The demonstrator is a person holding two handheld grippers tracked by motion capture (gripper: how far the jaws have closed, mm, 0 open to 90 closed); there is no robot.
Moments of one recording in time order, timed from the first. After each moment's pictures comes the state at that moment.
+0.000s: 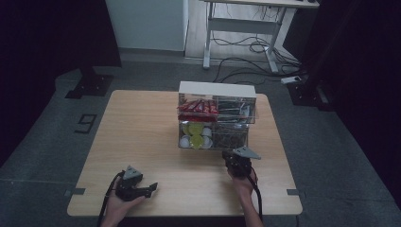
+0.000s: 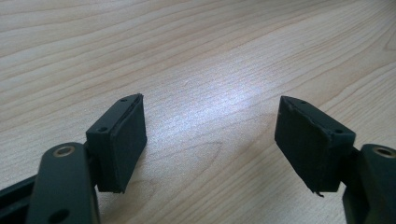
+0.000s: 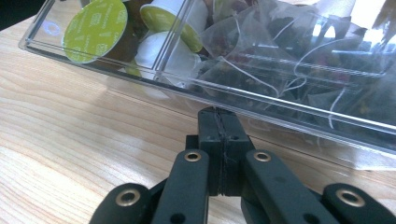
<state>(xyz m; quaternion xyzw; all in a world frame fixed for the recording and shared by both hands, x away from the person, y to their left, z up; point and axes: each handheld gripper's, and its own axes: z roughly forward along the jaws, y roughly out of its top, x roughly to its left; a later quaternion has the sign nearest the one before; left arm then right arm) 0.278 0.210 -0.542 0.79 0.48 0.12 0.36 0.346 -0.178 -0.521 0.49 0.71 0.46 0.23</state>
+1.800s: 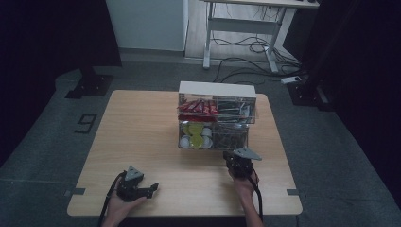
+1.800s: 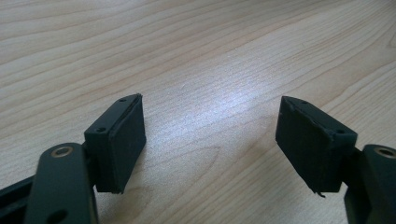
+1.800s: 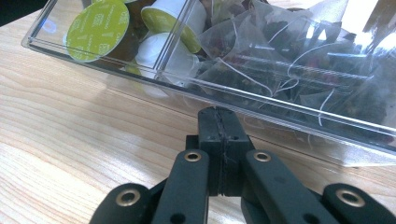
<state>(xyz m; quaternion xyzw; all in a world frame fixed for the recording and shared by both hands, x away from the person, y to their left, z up) 0.277 0.206 -0.544 0.79 0.47 0.13 0.36 0.341 -0.179 -0.517 0.48 0.71 0.45 0.24</state>
